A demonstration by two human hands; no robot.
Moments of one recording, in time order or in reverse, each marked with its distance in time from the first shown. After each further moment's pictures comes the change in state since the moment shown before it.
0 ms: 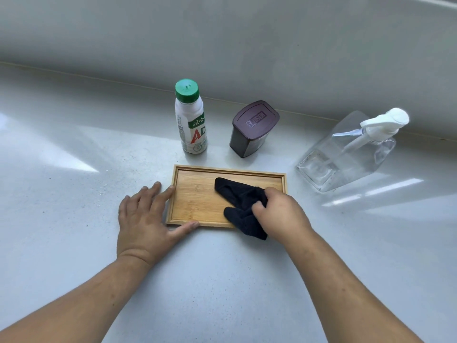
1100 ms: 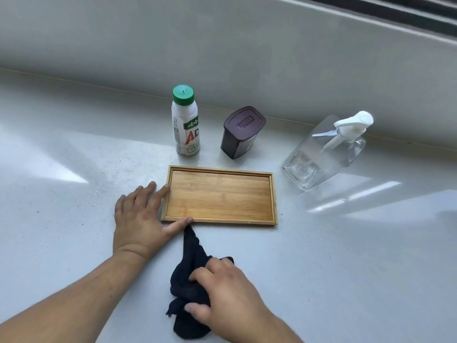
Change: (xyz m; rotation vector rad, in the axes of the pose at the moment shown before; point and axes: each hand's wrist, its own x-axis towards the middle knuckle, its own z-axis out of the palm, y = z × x) left_hand 0.000 -0.003 0.005 0.021 0.017 0.027; right_hand -0.142 -0.016 0.077 -0.100 -0.299 -0.531
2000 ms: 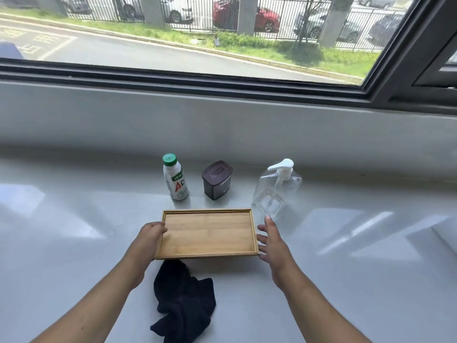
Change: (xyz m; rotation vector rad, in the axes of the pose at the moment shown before) left_hand -0.028 0.089 -0.130 -1.037 -0.373 -0.589; right_hand -0.047 0.086 -0.140 1.221 0.489 0.530
